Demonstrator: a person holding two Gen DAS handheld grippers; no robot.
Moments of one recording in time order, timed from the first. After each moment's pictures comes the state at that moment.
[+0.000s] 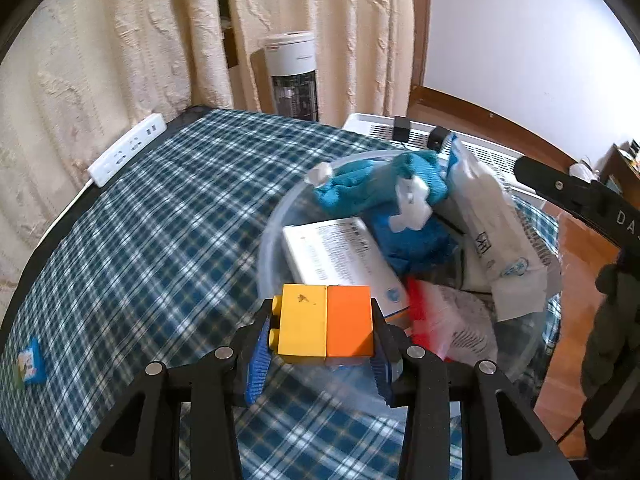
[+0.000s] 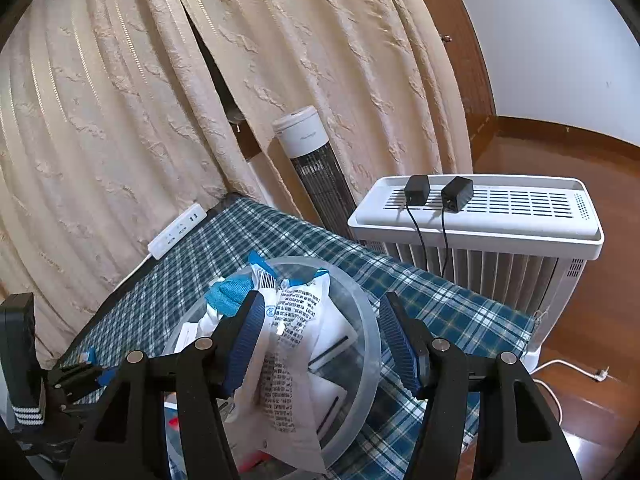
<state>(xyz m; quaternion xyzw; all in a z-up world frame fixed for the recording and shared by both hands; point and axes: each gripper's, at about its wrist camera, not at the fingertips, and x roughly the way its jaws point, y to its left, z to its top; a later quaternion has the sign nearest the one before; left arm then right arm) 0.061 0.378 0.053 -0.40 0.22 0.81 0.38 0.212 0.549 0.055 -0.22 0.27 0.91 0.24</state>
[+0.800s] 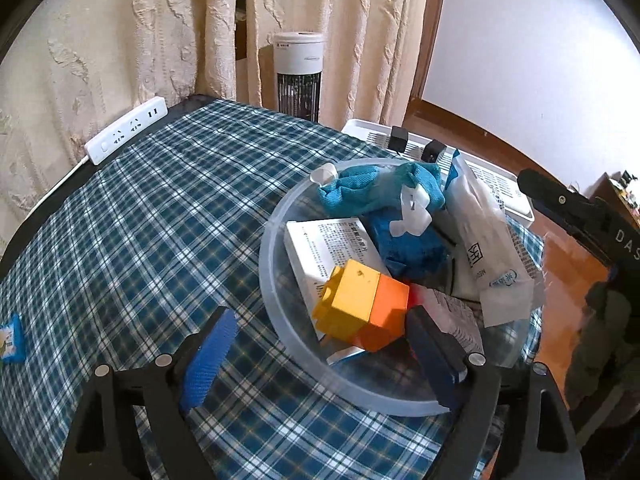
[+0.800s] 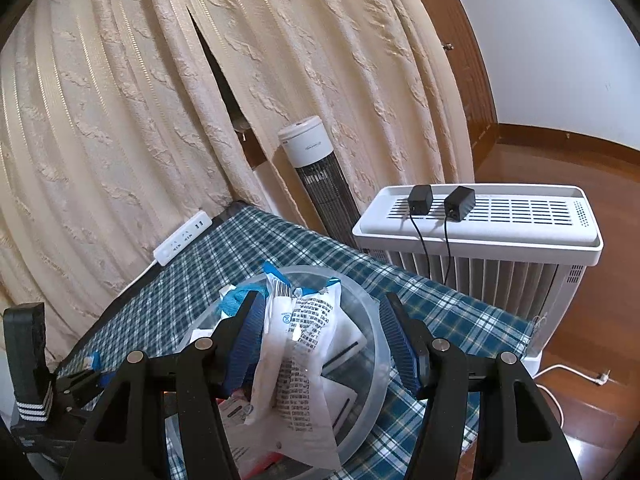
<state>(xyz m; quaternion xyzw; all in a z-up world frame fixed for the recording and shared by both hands) 0.053 0.359 0.055 -0.42 0.17 0.81 0.39 0.214 0.546 0.065 -0.21 0.27 0.91 0.24</state>
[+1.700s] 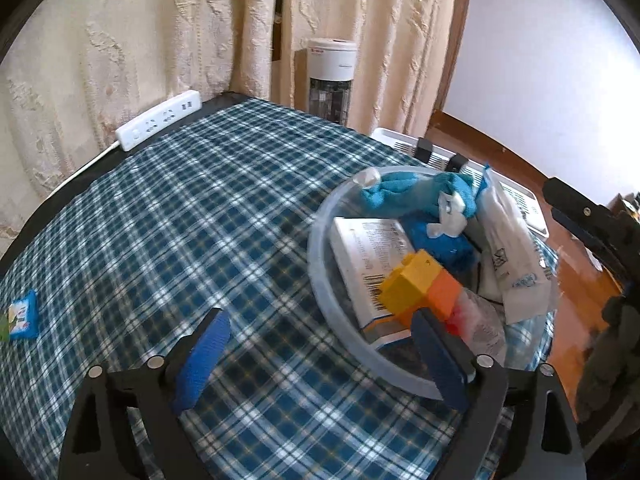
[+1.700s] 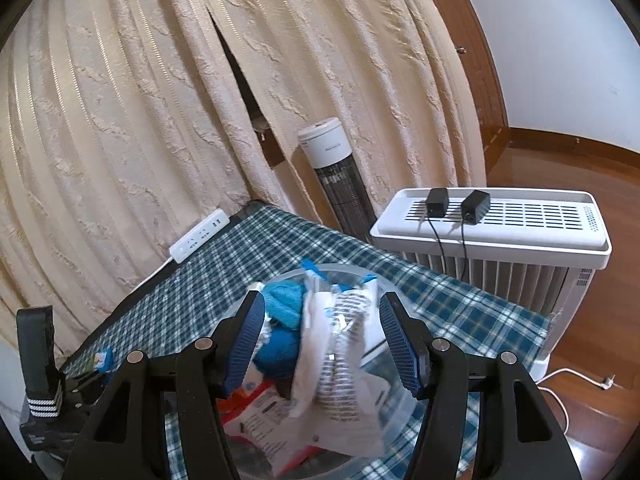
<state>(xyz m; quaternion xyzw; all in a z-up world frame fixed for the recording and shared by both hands) 0.045 0.331 0.057 -0.42 0.14 0.83 0.35 0.210 0.520 0.077 -0.21 0.26 0.92 0.22</state>
